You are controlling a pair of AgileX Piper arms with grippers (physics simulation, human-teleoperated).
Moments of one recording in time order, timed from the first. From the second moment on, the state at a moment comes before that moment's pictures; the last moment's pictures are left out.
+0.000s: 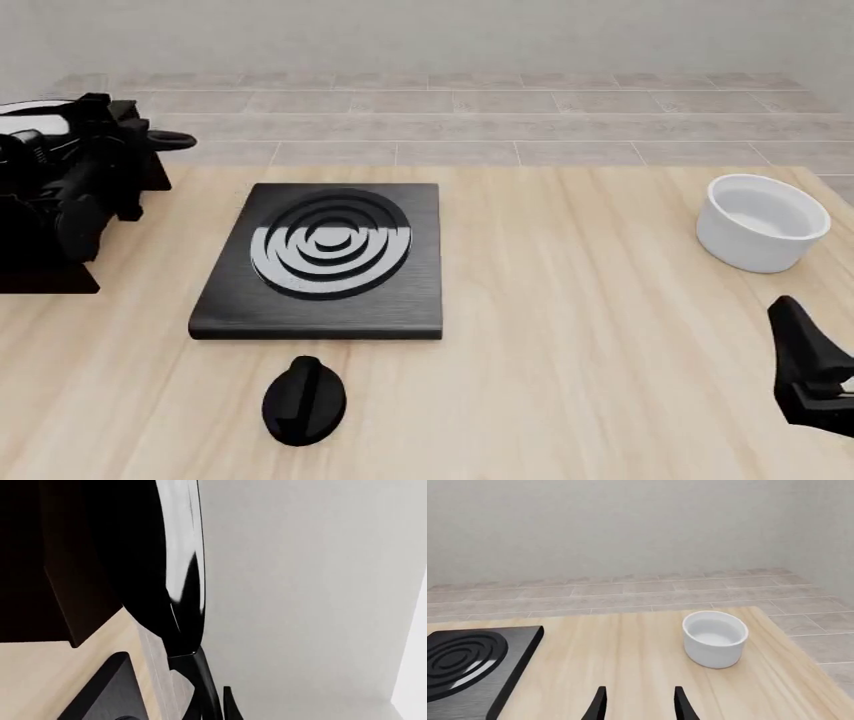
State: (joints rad) left arm 0.10 1.70 -0.84 -0.68 -1.43; right arm -0.04 0.19 0.00 -0.15 0.04
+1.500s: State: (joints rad) left arm 0.12 1.68 -0.80 -0.70 -1.40; right arm -0.04 0.20 0.00 -0.15 0.02
